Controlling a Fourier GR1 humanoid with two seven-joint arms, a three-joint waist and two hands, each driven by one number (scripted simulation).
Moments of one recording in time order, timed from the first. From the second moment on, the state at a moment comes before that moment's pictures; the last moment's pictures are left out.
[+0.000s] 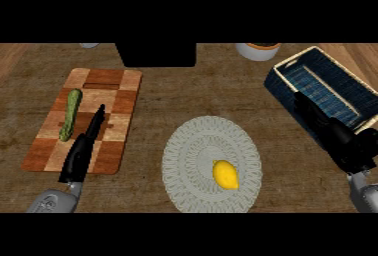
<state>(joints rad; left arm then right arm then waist) -0.13 0.38 -0.30 -1.29 0.04 0.30 -0.14 -0.16 -0.58 0.25 -1.52 -0.34 0.03 0.07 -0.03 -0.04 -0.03</state>
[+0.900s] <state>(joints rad) -0.23 0.42 -0.14 -1.33 0.26 0.17 0.11 -0.41 -0.33 0.69 -1.82 -0.05 0.41 -0.37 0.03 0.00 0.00</state>
